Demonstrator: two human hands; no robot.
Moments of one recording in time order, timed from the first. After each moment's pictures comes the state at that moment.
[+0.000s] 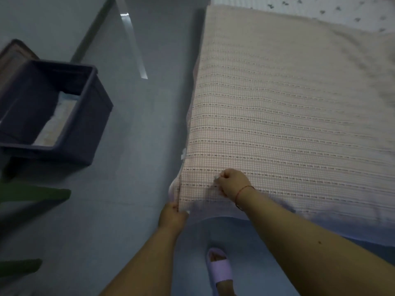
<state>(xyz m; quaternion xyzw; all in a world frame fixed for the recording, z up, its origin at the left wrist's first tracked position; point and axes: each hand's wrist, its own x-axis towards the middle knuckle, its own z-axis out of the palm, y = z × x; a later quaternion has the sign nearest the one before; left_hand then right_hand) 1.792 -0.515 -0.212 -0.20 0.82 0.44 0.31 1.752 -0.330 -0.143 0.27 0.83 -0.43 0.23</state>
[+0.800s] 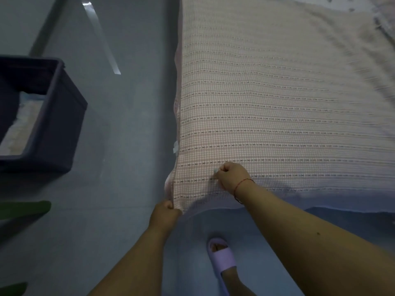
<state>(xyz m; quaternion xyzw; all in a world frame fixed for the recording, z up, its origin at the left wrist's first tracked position) 1.781 -0.549 -0.245 -0.15 0.81 0.46 0.34 1.762 -0.341 -0.170 0.33 0.82 -0.42 0.19</state>
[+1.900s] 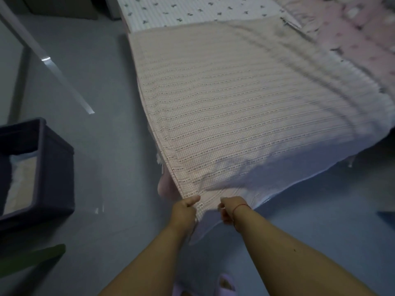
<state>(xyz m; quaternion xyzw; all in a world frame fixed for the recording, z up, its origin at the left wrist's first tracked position) 1.846 -0.510 -0.107 -0.06 0.74 0.53 0.41 1.905 -0.371 -0.099 0.59 0.53 -0.58 0.20</state>
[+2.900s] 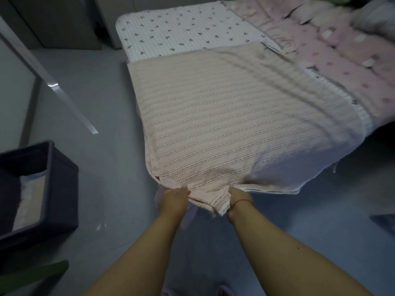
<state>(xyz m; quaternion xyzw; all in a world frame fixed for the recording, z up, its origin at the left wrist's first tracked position) 1.842 -0.479 -0.007 -0.03 0.83 0.44 0.34 1.919 -0.340 -0.058 0.63 0.26 -0.72 -0.12</state>
